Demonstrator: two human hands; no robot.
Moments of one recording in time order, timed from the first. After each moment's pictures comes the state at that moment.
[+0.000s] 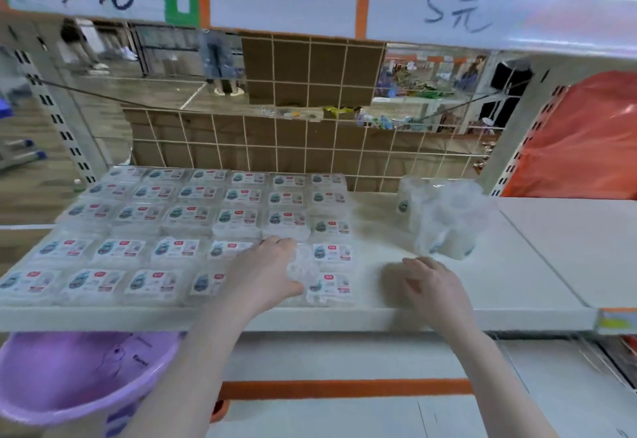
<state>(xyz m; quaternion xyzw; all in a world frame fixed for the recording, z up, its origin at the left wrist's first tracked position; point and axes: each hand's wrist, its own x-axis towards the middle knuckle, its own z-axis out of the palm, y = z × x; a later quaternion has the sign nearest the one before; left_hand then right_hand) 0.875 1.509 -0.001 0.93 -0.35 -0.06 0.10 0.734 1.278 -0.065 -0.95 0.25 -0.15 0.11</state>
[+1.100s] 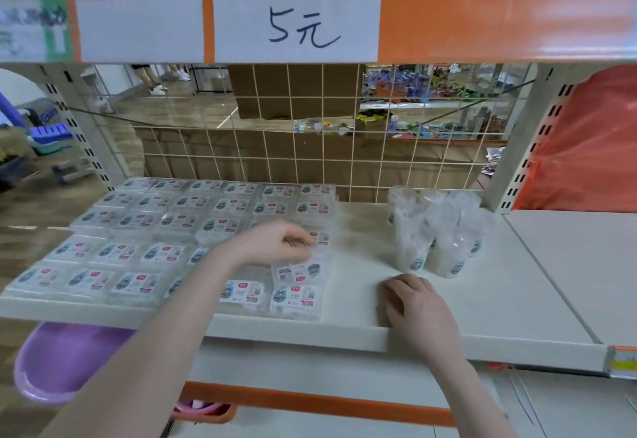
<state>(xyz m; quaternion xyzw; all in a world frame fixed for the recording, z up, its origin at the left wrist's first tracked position) 0.894 1.438 0.025 0.88 -0.38 -0.20 0.22 0.722 1.239 -0.080 -0.96 0.15 -0.17 0.17</state>
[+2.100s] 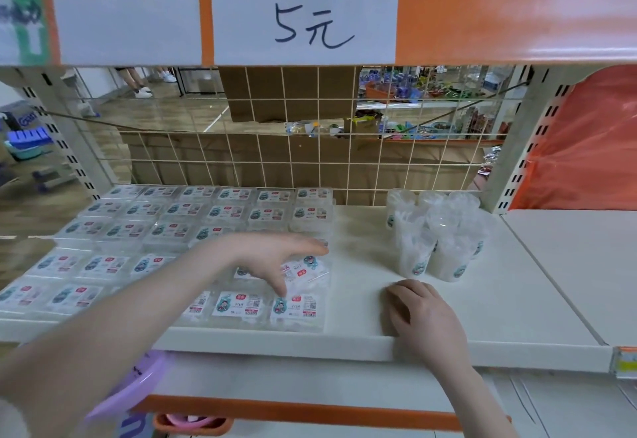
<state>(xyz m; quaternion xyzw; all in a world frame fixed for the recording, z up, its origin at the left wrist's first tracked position) 0.916 1.430 0.031 0.81 -0.53 -0.26 -0.03 0.721 1.240 -0.084 -0.95 0.16 -0.21 0.16</state>
